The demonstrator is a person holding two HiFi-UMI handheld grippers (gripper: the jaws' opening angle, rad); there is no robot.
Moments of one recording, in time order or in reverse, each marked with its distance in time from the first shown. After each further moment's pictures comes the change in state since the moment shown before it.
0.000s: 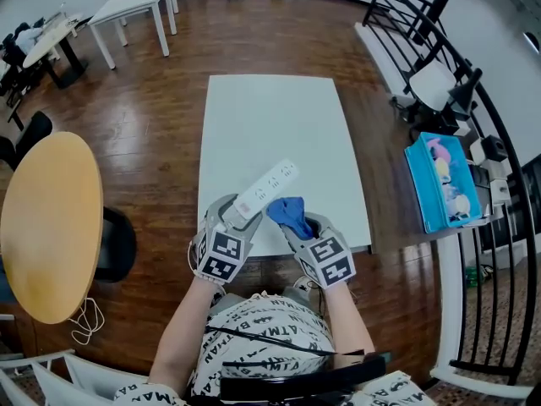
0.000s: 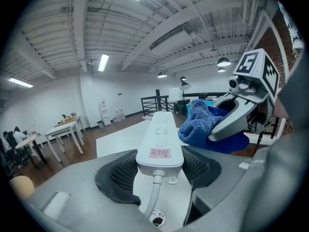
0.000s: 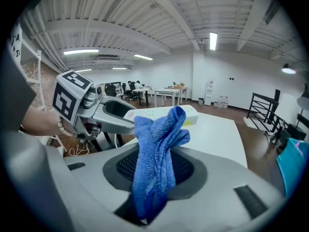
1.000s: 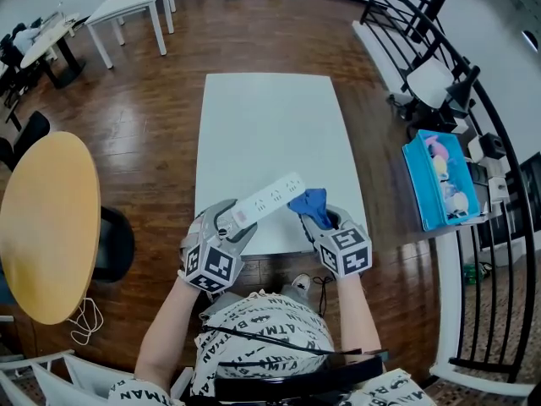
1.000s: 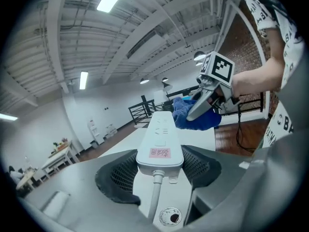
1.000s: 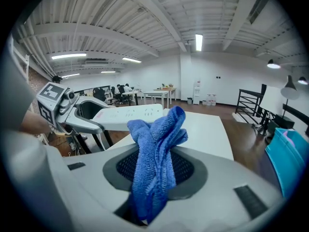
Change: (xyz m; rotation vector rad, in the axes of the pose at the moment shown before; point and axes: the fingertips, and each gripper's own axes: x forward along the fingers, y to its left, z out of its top) left arm -0.027 -0.019 0.008 0.282 -0.066 -0.078; right arm -0.021 -0.057 -0.013 0.096 -0.024 -0.095
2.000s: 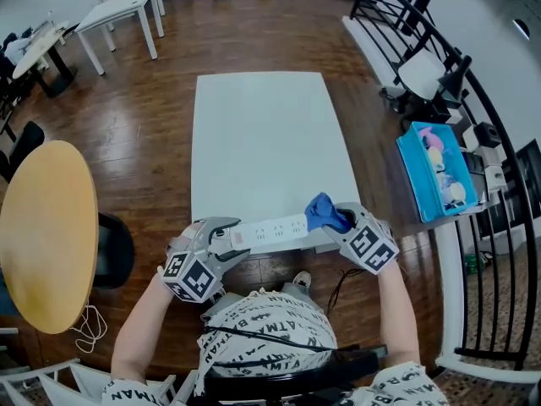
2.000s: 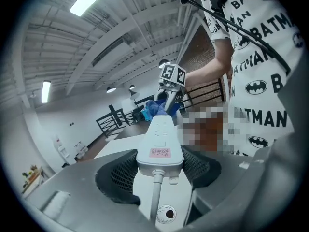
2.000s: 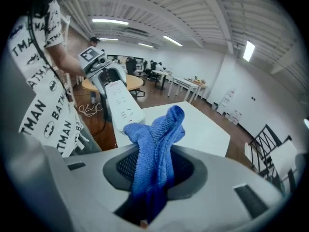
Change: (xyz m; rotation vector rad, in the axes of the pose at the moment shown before) left arm -0.038 -0.047 -0.003 0.227 -0.094 -0.356; right arm -0.039 -0.008 -0.025 -0.497 0.185 0.167
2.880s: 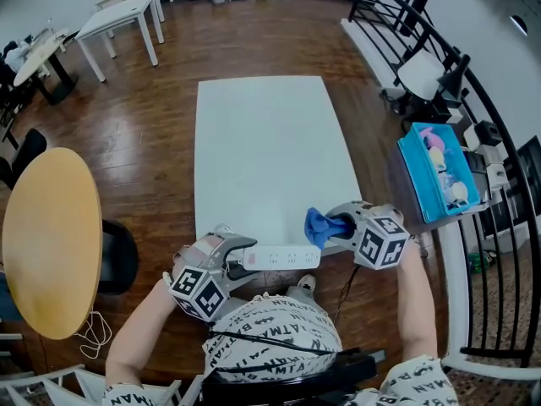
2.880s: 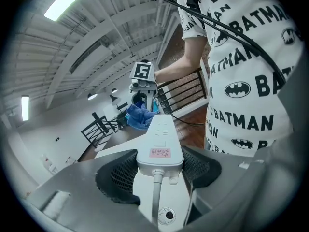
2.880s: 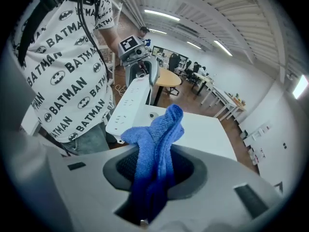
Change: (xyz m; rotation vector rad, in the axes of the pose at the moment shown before) left arm -0.001 -0.041 0.023 0.185 0.012 -0.149; right arm -0.015 0.029 0.014 -0.461 0.038 0.274
